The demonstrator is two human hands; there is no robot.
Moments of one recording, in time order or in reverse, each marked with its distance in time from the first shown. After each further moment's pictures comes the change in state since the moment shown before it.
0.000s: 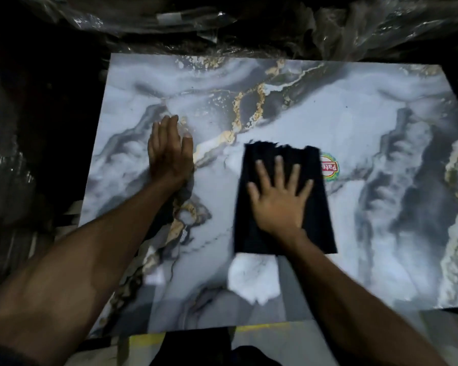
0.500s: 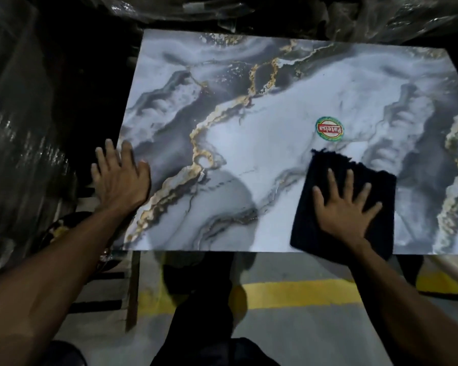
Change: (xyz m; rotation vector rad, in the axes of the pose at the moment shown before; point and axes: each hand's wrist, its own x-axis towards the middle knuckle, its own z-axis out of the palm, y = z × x) left_hand -0.145 -0.119 -0.107 0.407 -0.106 -0.179; right_hand -0.112 0.114 0.011 0.082 -0.046 0.265
